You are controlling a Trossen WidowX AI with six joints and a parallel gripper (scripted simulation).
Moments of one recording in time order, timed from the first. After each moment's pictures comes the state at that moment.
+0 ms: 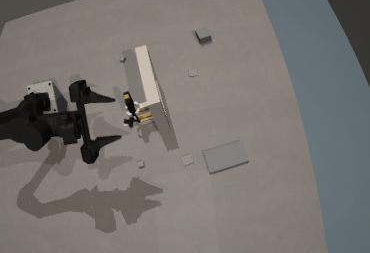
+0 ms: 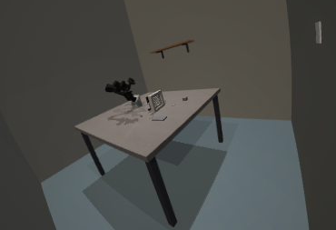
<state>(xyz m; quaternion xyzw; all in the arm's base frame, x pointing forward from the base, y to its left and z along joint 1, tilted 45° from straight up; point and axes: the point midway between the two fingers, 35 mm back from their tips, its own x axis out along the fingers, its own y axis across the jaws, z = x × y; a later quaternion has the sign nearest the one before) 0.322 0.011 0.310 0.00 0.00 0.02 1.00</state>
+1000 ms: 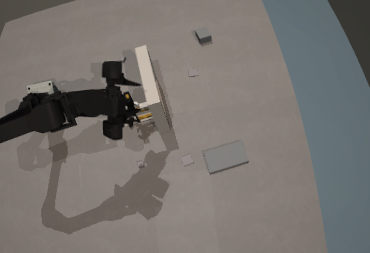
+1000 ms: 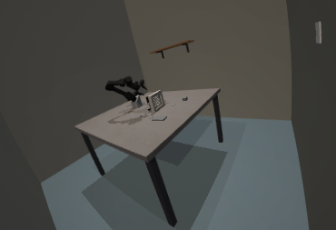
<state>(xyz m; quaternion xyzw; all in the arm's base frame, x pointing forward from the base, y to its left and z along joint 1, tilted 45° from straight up) 0.364 0.033 0.201 -0.03 0.36 -0.06 0.93</state>
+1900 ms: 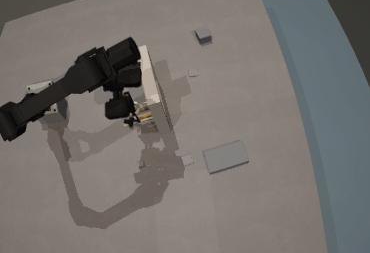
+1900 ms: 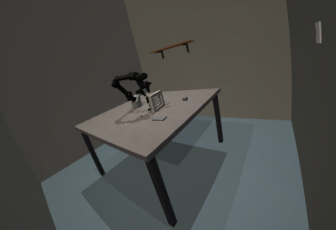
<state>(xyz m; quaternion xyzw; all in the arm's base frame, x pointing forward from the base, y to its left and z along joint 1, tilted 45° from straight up) 0.343 0.050 0.140 -0.22 0.60 -0.15 0.76</state>
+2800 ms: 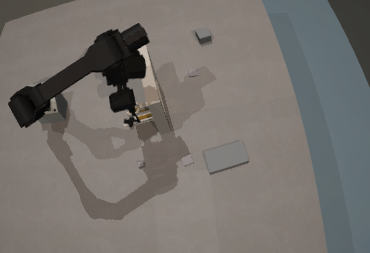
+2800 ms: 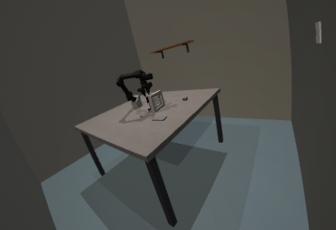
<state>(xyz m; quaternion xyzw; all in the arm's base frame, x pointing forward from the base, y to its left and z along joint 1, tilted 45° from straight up) 0.337 0.047 0.131 -0.34 0.66 -0.19 0.65</state>
